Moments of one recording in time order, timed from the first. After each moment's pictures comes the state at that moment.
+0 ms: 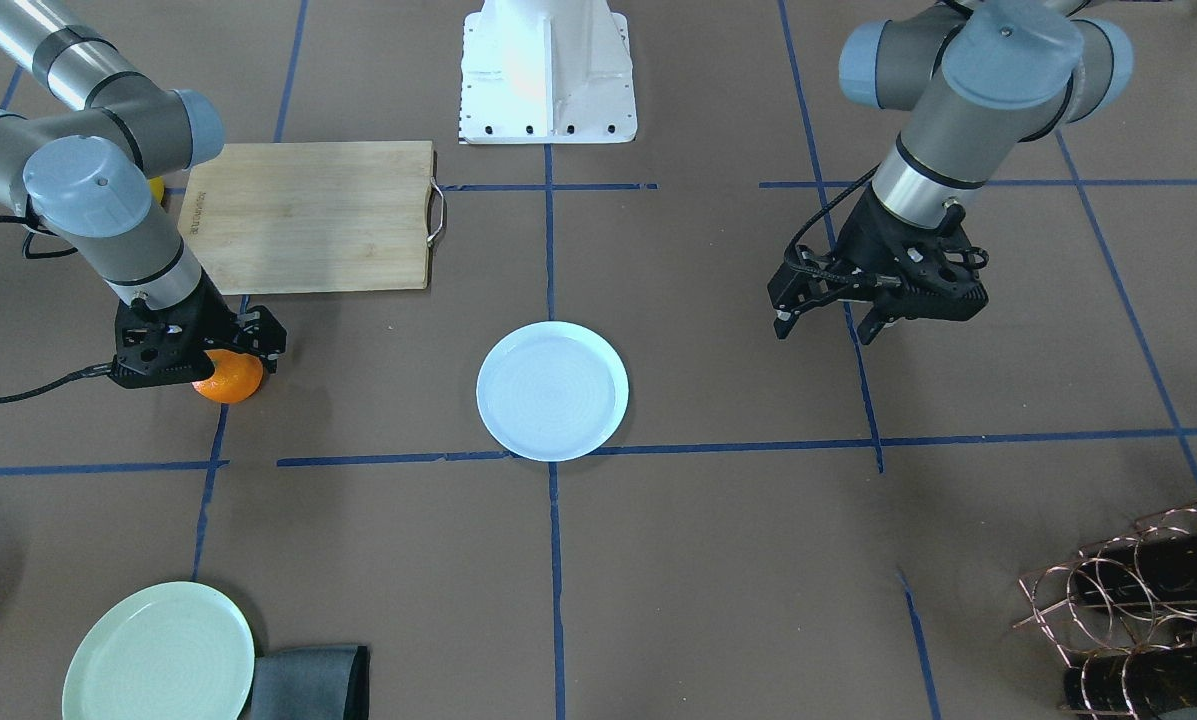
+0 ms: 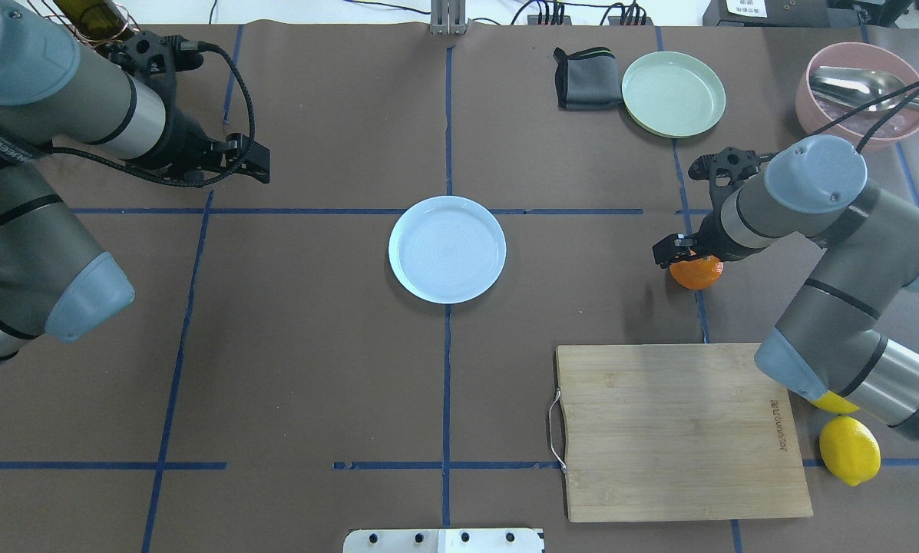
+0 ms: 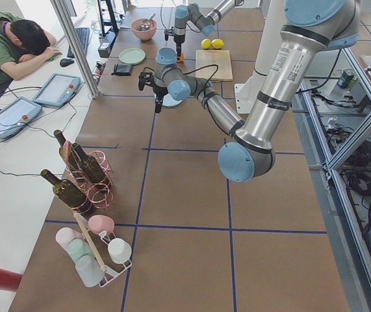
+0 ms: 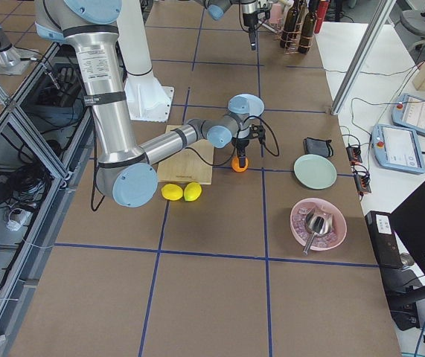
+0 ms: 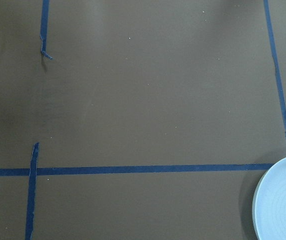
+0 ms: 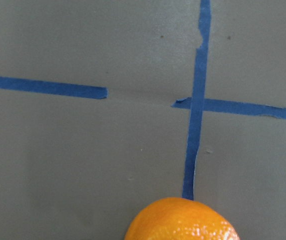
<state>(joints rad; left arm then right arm) -0.86 -1.99 -1.84 -1.79 -2.04 -1.04 0.77 -1.34 1.69 -1.25 1.97 0.90</state>
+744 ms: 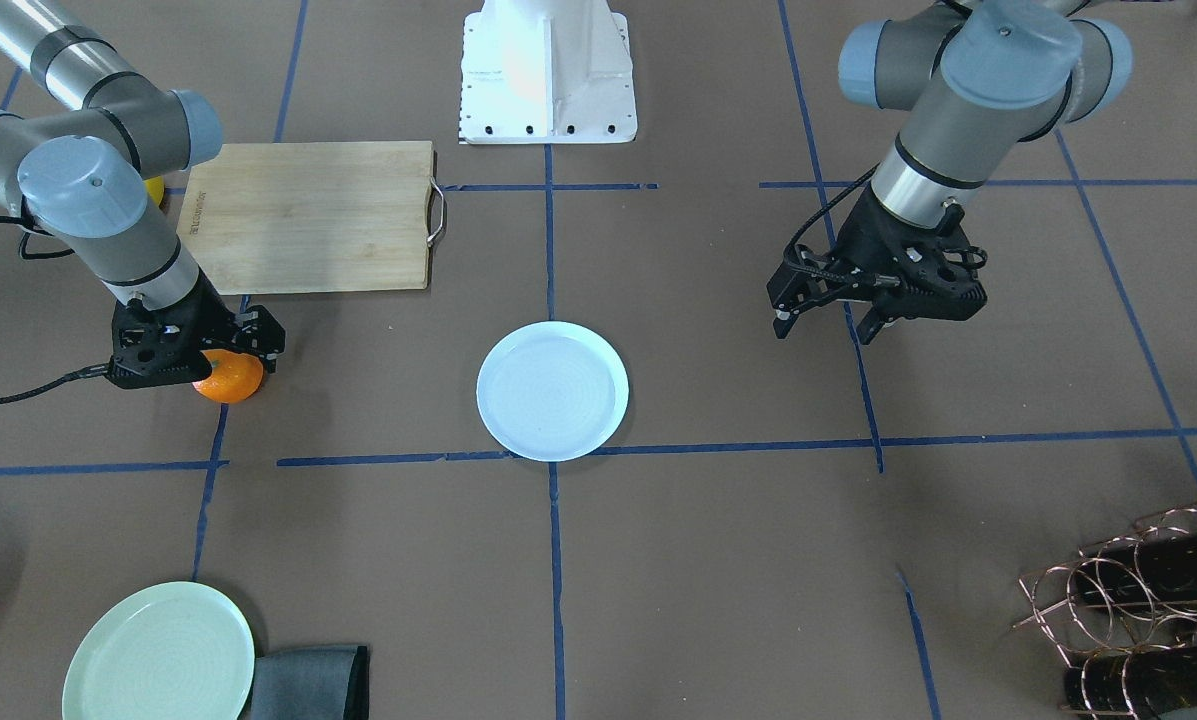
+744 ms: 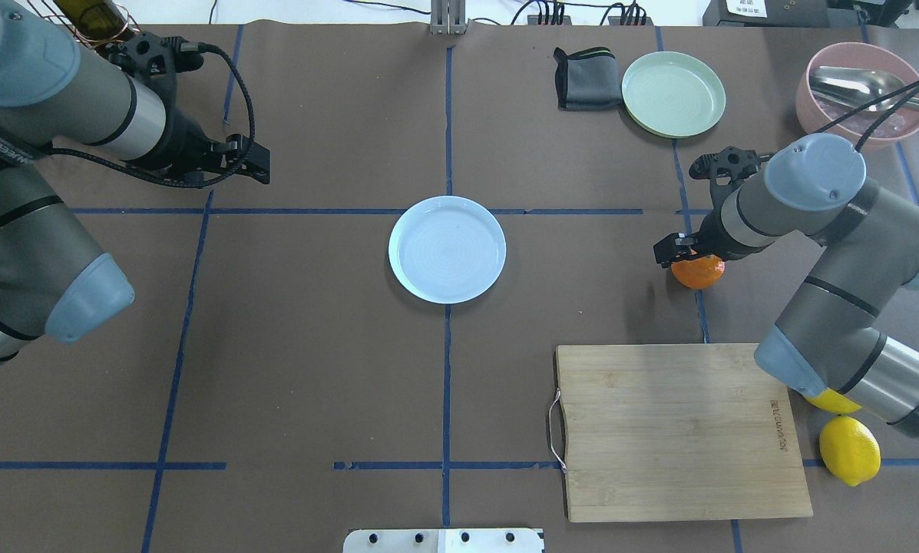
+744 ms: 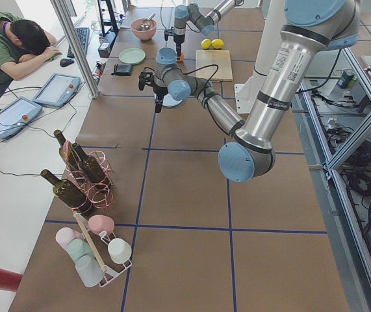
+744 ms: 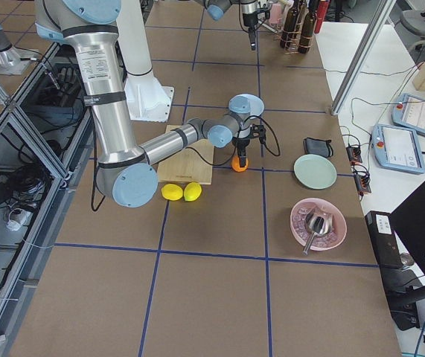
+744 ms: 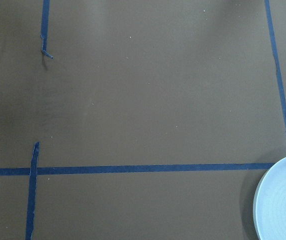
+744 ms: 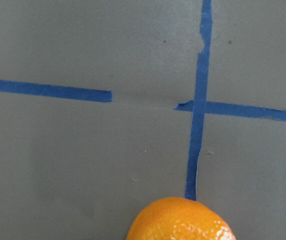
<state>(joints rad) -0.86 -1.99 -1.84 -1.79 -2.04 -1.04 0.78 -1.34 1.70 -1.26 1.98 0.90</state>
